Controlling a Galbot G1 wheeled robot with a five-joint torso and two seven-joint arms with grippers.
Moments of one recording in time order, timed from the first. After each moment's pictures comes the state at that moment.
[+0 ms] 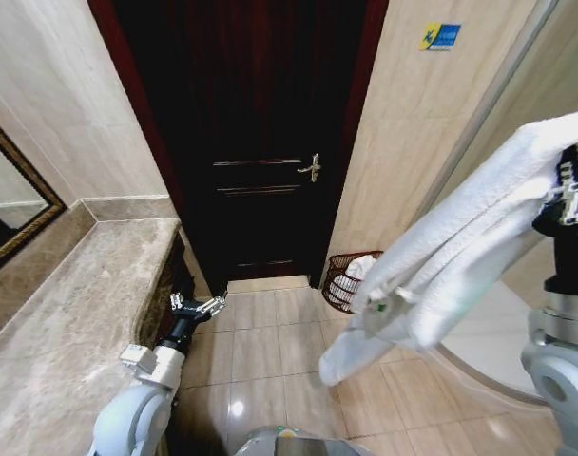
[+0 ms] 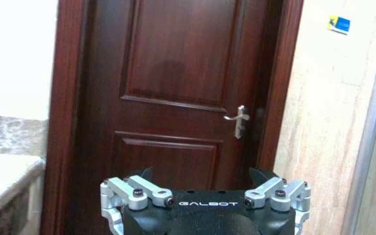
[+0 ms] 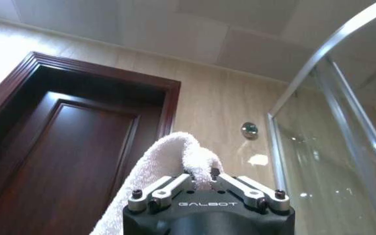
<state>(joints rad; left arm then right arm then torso) 1.72 -1.40 -0.72 -2.35 -0.38 0.11 0.16 -1.43 1.00 1.07 2.50 0.63 0.14 0.16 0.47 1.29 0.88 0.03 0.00</state>
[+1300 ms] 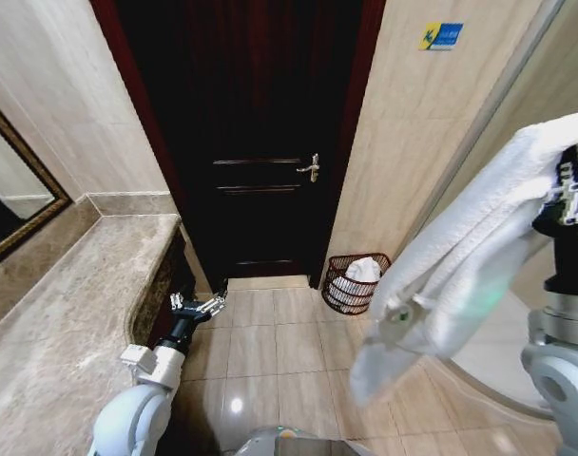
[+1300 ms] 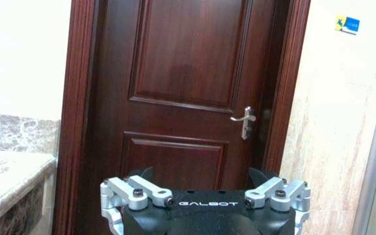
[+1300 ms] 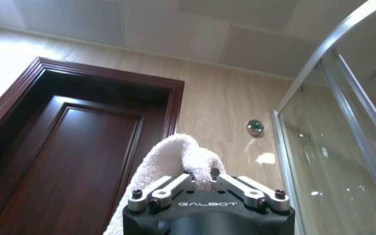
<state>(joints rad) 1.72 -1.40 -0.72 -2.35 -0.38 0.11 0.16 -1.43 1.00 1.07 2.50 0.63 0.14 0.16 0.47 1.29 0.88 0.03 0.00</state>
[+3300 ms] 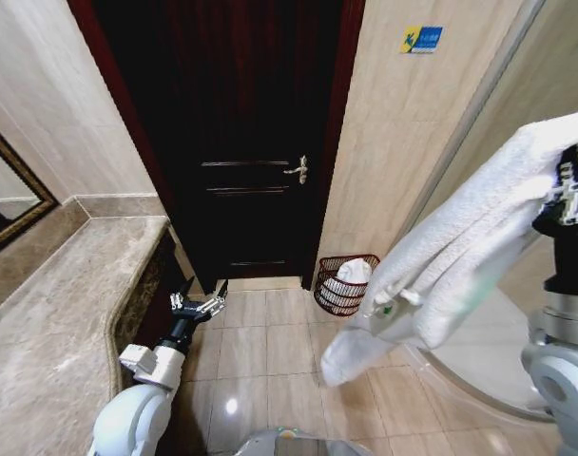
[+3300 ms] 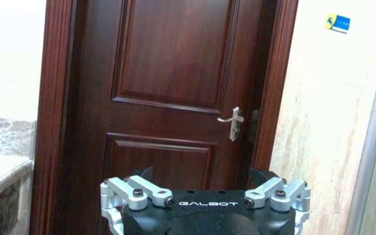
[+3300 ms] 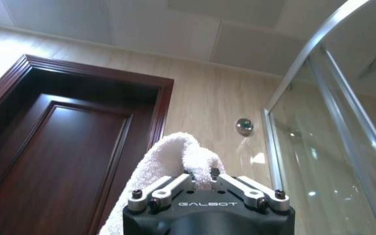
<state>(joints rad) 1.72 -1.40 -0.72 -2.35 -0.38 0.11 0.16 -1.43 1.00 1.07 2.50 0.63 0.14 0.16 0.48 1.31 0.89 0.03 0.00</state>
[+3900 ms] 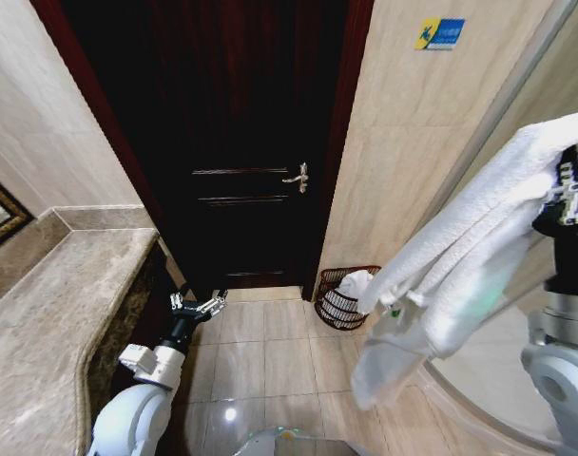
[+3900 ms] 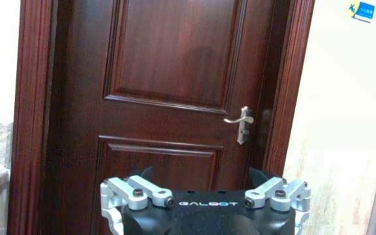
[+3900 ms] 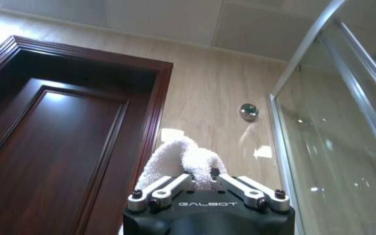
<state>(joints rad) 1.72 -1.40 -0.72 -2.35 -0.38 0.11 0.16 -1.43 1.00 1.07 2.50 0.63 0.14 0.16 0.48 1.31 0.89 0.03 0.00</state>
